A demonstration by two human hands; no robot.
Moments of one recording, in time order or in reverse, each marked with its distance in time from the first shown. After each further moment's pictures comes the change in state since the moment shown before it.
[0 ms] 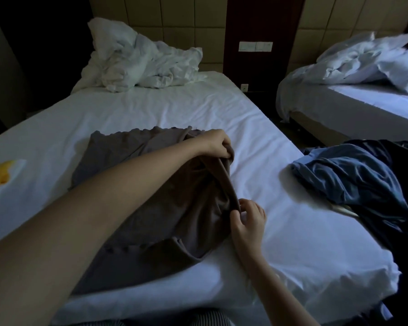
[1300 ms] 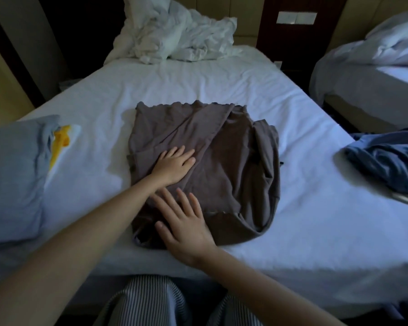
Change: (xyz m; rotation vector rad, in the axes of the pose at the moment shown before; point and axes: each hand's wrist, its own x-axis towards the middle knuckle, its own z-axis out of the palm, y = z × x) left_hand -0.167 -0.175 0.074 0.039 0.066 -0.416; right_hand -0.116 -0.132 0.103 -0.210 -0.922 -0.472
